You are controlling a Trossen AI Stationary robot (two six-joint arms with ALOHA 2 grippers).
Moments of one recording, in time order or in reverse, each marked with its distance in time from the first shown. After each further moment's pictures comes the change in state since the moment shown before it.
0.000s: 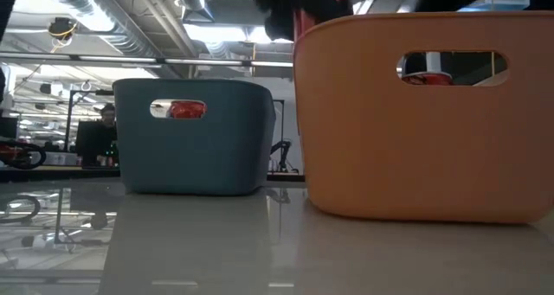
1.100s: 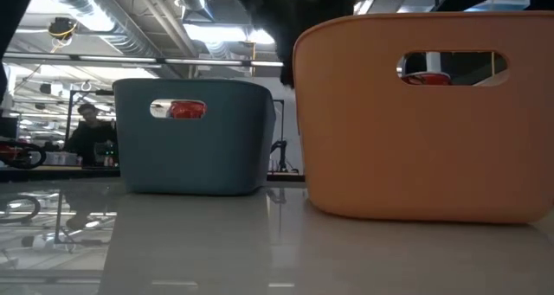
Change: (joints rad) left arm 0.004 0.168 -0.001 0.114 -0.002 -0.091; right arm 0.157 -0.082 -0.063 -0.003 0.073 0.126
